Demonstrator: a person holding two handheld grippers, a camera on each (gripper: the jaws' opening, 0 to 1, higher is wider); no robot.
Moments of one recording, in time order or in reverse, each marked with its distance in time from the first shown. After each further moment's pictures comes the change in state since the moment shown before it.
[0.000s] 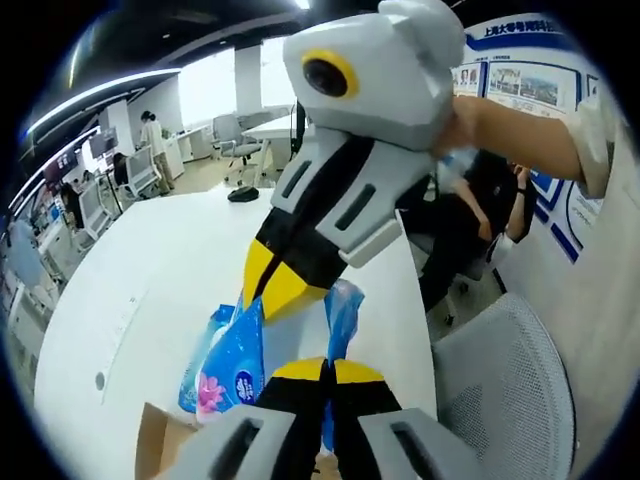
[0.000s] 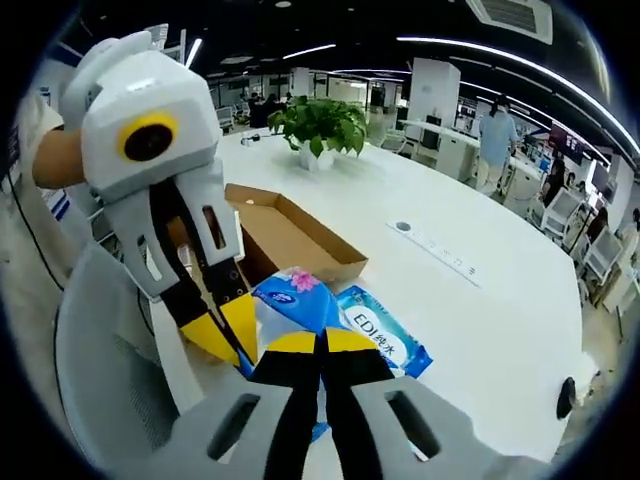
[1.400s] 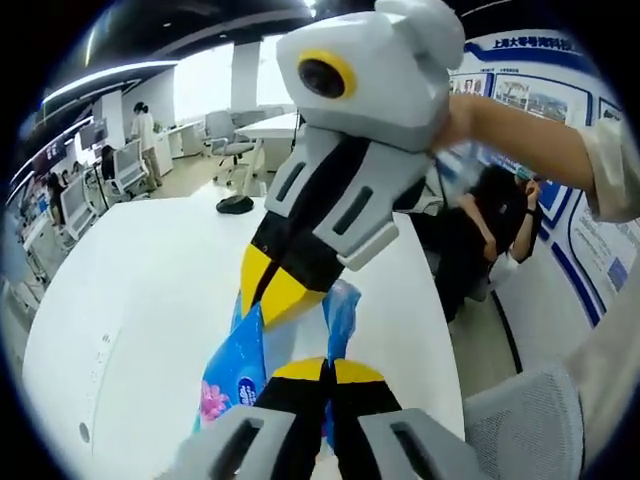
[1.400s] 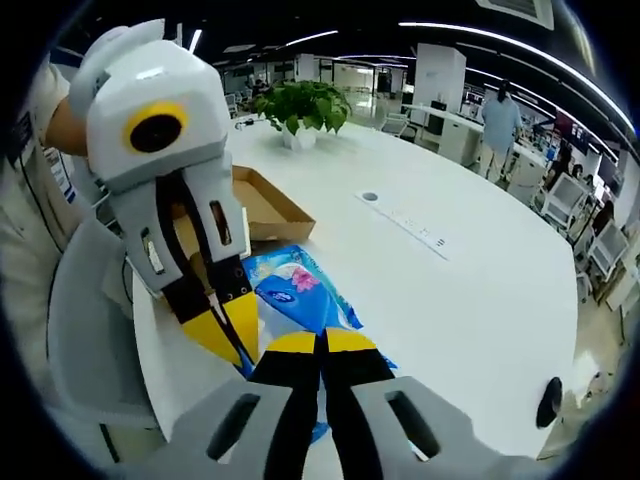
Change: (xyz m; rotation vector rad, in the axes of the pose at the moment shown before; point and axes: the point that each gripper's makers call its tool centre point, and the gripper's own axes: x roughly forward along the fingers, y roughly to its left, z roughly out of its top) left arm 0.090 0.045 0.063 -0.034 -0.008 -0.073; right arm -0.020 -0.103 -0.049 0.003 0.063 0.046
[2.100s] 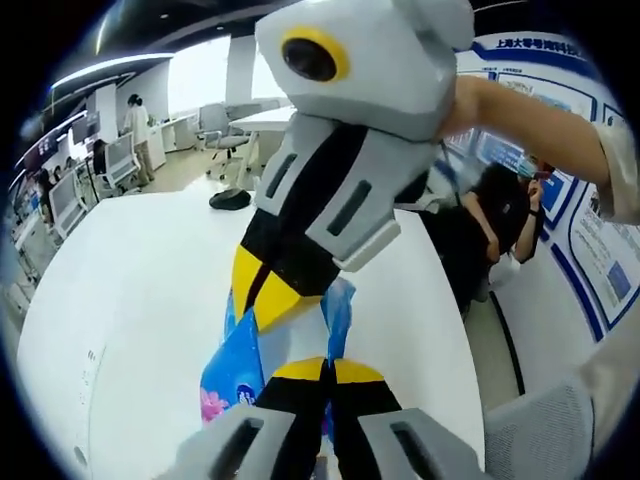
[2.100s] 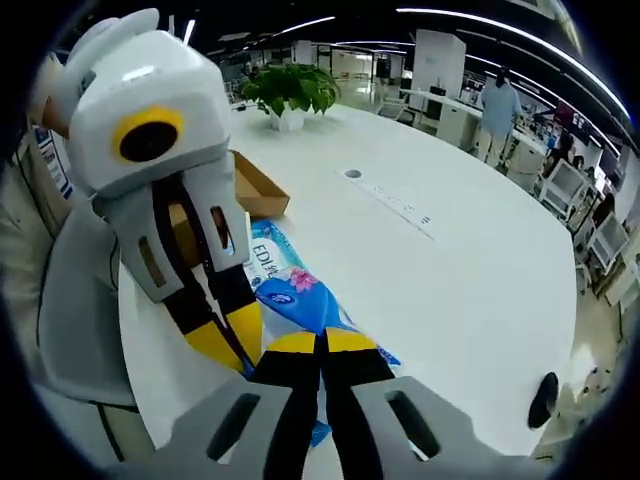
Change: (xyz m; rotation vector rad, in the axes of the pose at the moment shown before) left arm 0.047 0.024 0.011 -0.008 0.025 -0.036; right arm 0.006 -0.034 -0.027 0.011 0.073 -0.004
